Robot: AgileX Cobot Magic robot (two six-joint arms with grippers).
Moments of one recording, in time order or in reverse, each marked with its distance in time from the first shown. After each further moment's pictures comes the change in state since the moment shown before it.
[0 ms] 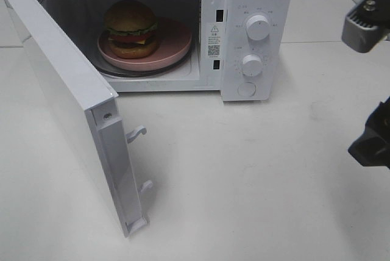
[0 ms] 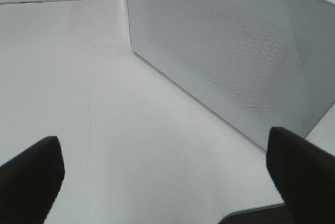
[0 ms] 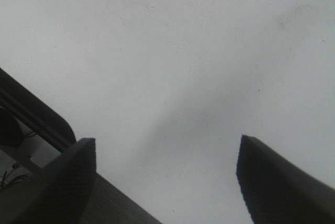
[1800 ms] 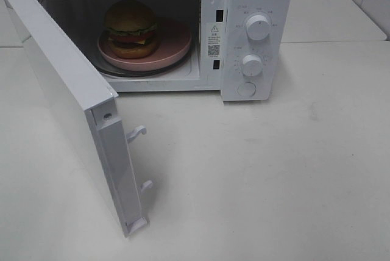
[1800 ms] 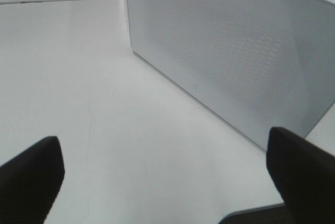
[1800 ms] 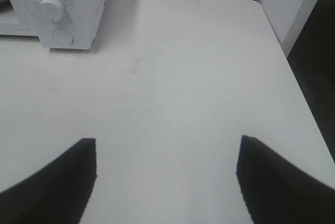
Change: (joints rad) left arm 0.000 0.000 0.000 0.000 0.000 0.000; right arm -0.509 -1.031 0.331 0.029 -0.011 0.134
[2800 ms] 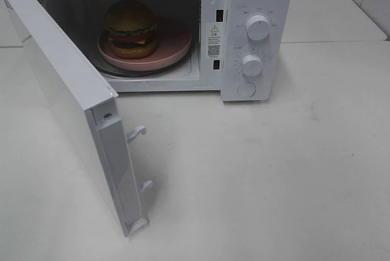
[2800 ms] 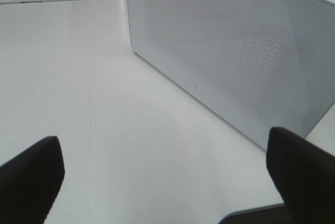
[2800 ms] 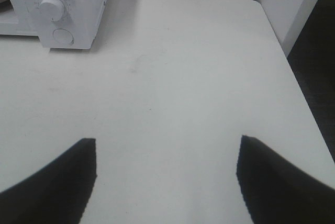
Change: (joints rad) left arm 0.000 0.000 0.000 0.000 0.000 0.000; right arm 0.000 0.000 0.000 0.000 0.000 0.000
